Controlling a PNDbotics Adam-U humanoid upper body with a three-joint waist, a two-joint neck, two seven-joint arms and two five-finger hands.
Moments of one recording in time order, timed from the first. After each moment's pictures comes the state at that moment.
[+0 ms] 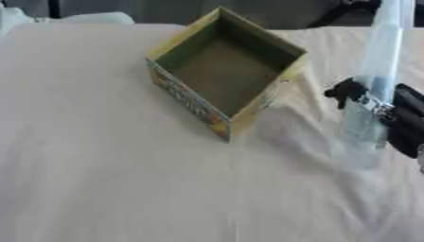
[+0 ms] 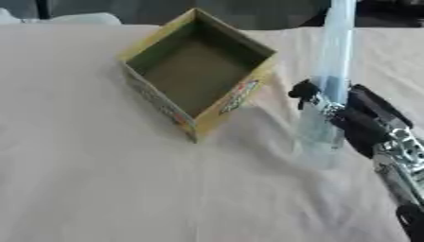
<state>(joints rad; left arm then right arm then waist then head) -0.13 0.30 0.39 -1.97 0.31 -0.11 -0.07 -0.55 -0.52 0.17 -1.71 -0.43 0.12 0.16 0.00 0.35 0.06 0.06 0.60</state>
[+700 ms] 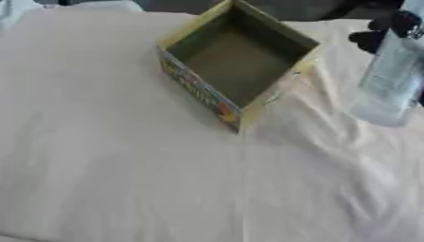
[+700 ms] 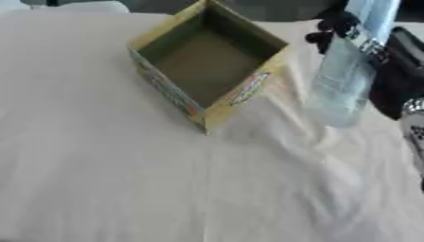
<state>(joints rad) -0.12 0.30 0.39 -1.98 0.31 -0.10 -0.06 -0.68 -0.54 0.16 -1.77 -0.61 0.18 0.04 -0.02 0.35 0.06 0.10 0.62</state>
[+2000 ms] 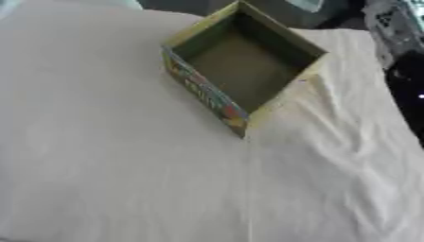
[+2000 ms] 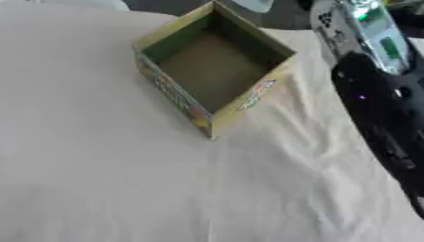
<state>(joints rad) -0.20 0.31 0.36 -1.98 0.33 -0.10 -0.09 -1.11 -0.52 0.23 -1.43 -0.70 -0.02 -0.18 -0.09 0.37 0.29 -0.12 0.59</state>
